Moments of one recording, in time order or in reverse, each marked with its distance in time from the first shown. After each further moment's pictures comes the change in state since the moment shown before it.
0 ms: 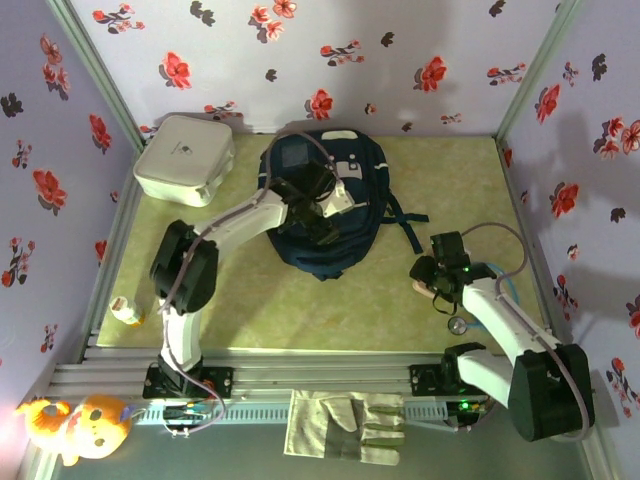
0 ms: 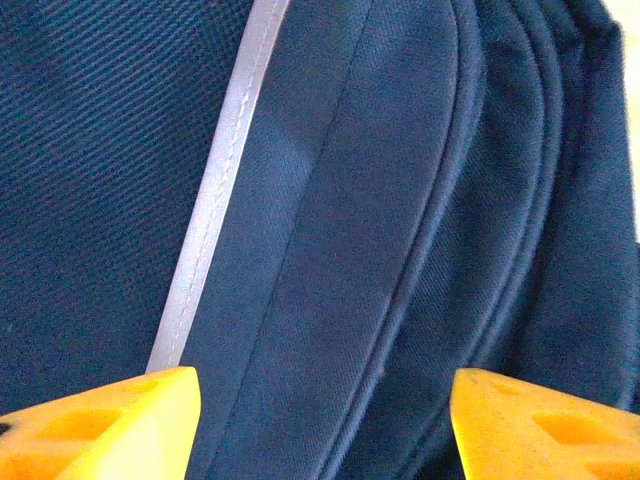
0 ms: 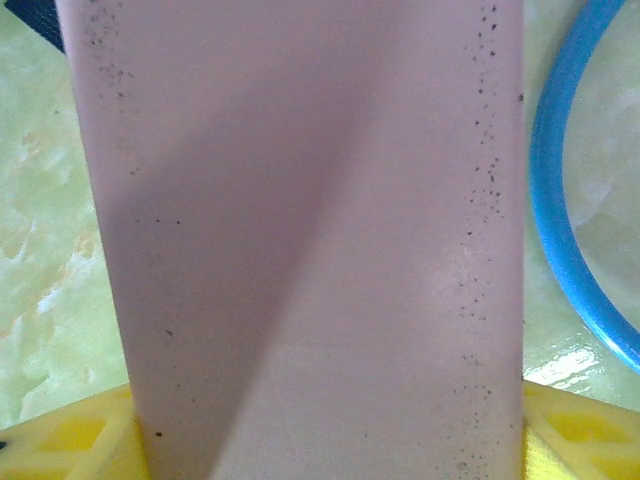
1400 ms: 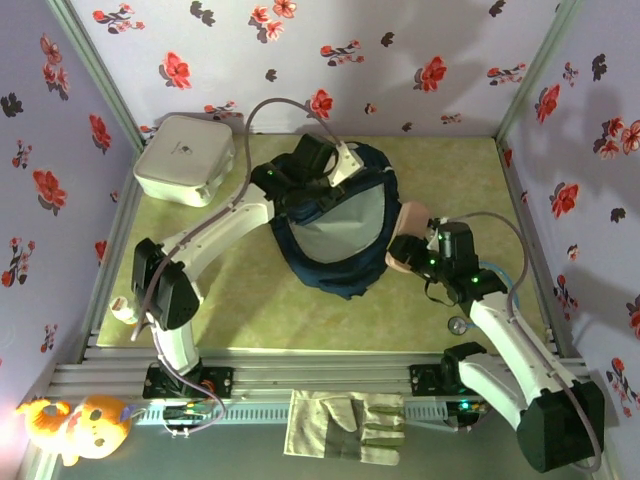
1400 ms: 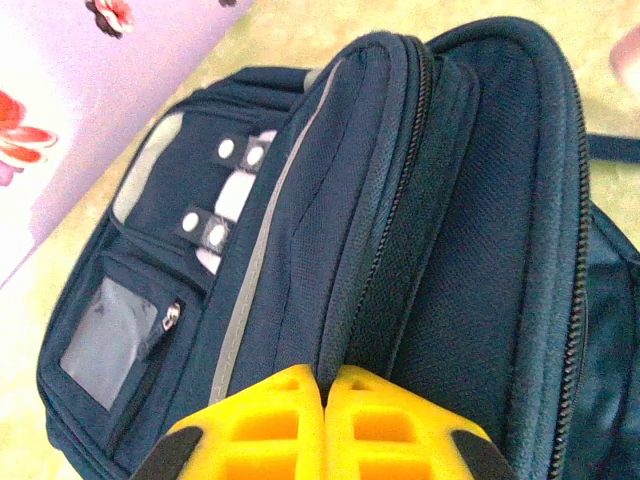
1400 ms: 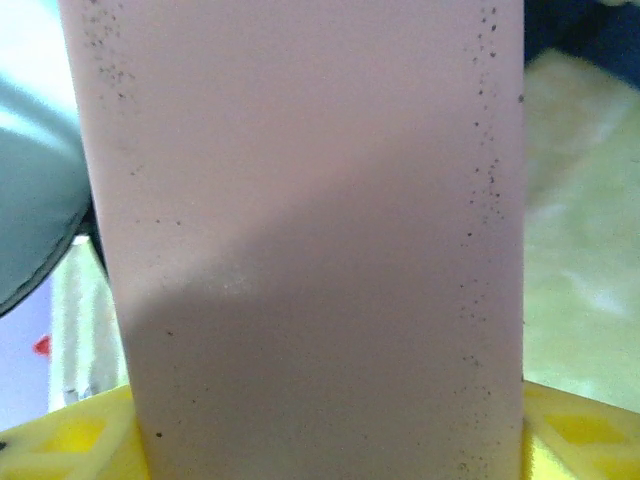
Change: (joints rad) left arm -0.068 -0.162 0.151 0.057 -0.109 -0.162; right arm 0.073 -0.168 0.046 0.205 -0.367 0.039
